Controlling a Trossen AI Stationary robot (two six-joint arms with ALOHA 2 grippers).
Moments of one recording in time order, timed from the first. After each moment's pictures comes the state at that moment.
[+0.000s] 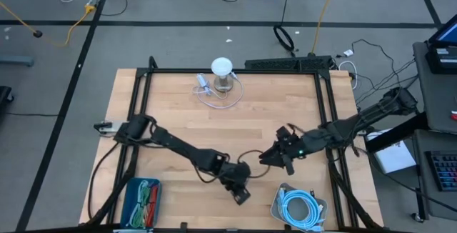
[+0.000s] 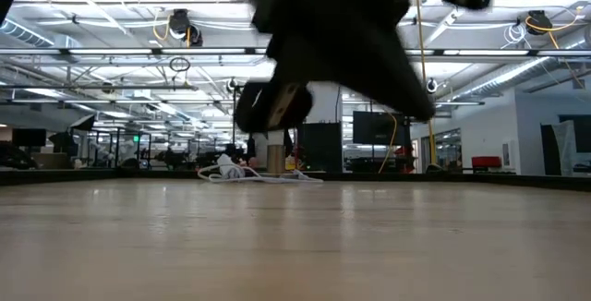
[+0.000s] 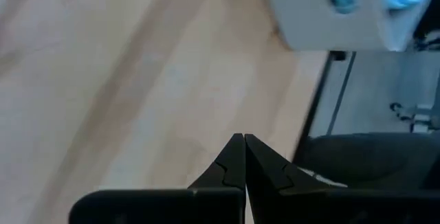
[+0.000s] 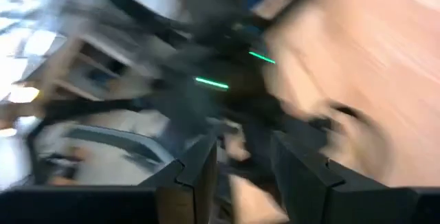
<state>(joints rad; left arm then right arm) -0.35 2.13 1.52 -0.21 0.23 -1.02 0.43 1.10 0.74 0.12 0.15 0.93</state>
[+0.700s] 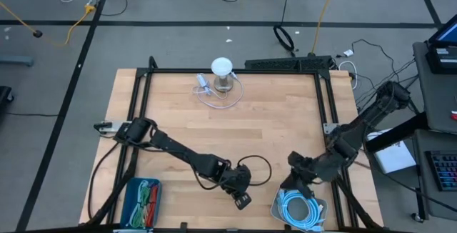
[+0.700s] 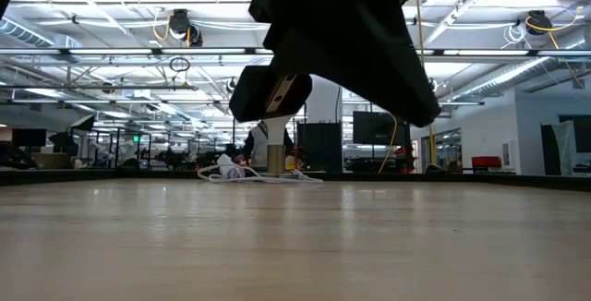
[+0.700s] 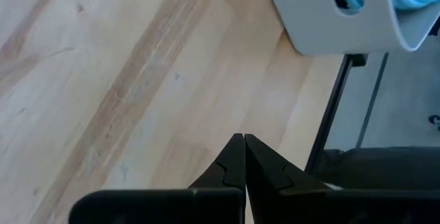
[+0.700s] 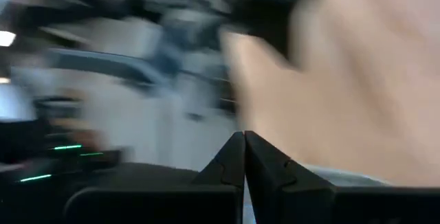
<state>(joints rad) -0.39 2.16 1.62 -0.33 0.10 -1.01 0.75 1.10 0.74 -0.16 0.21 1.20</state>
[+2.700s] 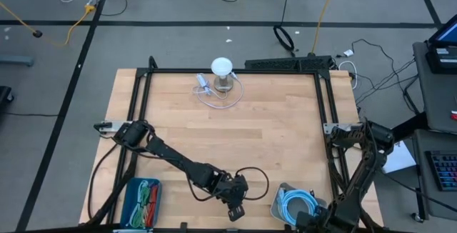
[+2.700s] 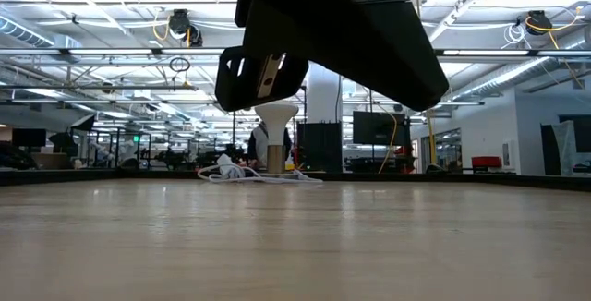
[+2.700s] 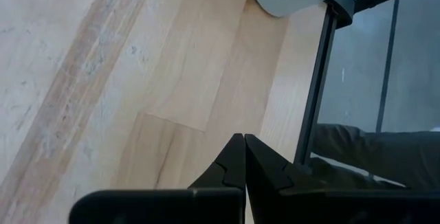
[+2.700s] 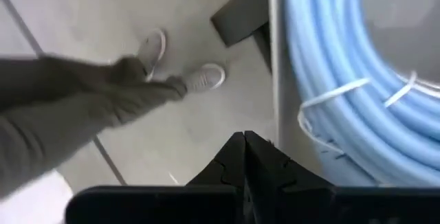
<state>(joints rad) -0.47 2.16 1.62 -0.32 0.04 -0.90 1.12 1.81 1.31 -0.65 -0.07 1.65</state>
